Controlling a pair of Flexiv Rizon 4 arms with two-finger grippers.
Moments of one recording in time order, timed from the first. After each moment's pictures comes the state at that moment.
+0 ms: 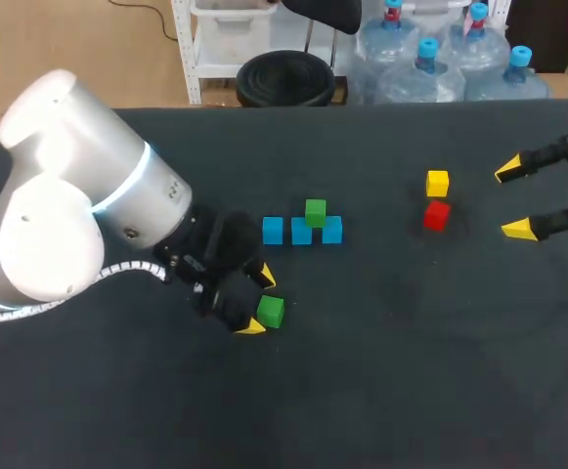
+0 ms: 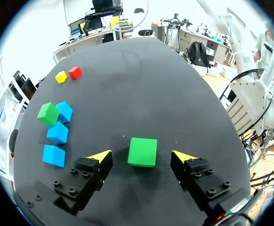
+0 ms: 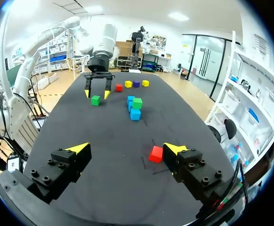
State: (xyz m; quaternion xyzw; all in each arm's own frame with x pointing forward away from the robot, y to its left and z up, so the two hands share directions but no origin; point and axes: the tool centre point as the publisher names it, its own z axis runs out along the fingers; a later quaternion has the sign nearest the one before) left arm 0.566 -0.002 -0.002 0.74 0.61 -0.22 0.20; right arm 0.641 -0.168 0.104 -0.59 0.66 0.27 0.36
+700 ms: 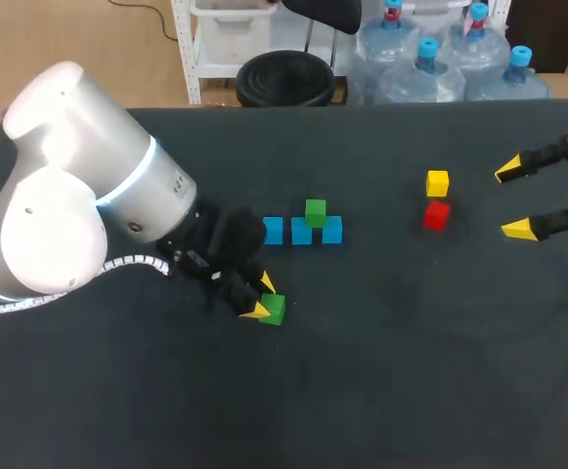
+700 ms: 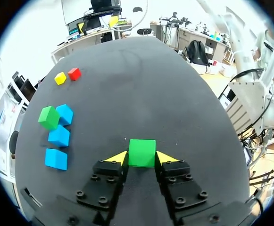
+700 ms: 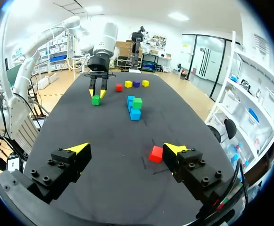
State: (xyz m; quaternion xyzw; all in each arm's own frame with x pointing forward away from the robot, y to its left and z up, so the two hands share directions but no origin) left arm 0.568 -0.005 0.004 0.74 0.61 -0.22 0.19; right arm 0.641 -0.168 0.104 -0.59 0.66 0.27 0.36
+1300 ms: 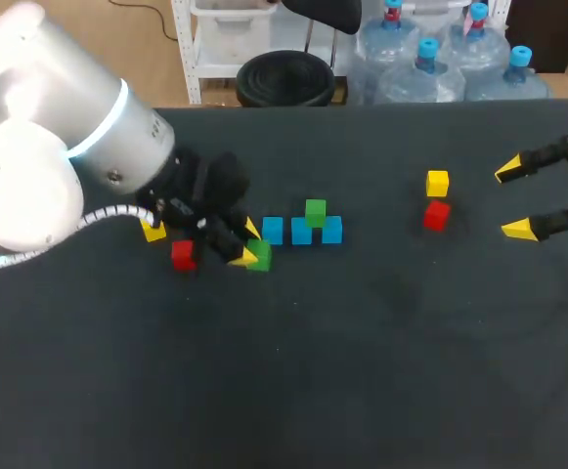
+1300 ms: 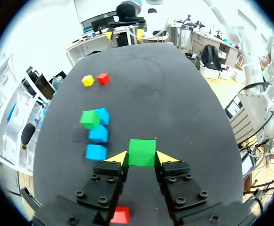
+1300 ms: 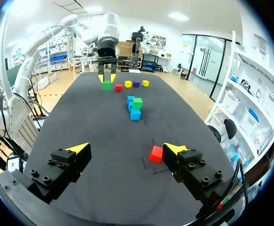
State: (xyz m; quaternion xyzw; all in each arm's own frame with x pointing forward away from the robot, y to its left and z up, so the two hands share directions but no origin) left arm 0.618 0.013 0.066 0.71 0.65 -0.18 0.22; right arm 0.641 -0.168 0.104 -0.59 0.66 0.27 0.36
